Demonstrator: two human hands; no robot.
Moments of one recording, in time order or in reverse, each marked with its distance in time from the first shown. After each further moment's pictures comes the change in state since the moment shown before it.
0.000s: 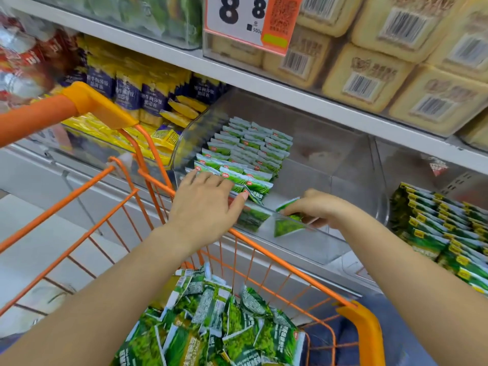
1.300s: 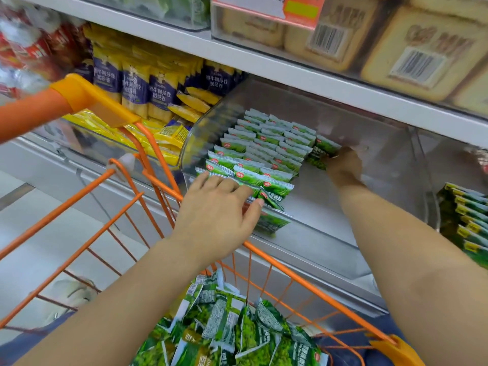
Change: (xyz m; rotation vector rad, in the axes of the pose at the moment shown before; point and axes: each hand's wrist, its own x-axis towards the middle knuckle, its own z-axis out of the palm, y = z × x) left_hand 0.001 -0.002 0.007 -0.011 0.053 0.005; right_hand 0.145 0.003 -0.035 0.028 0.755 -0.100
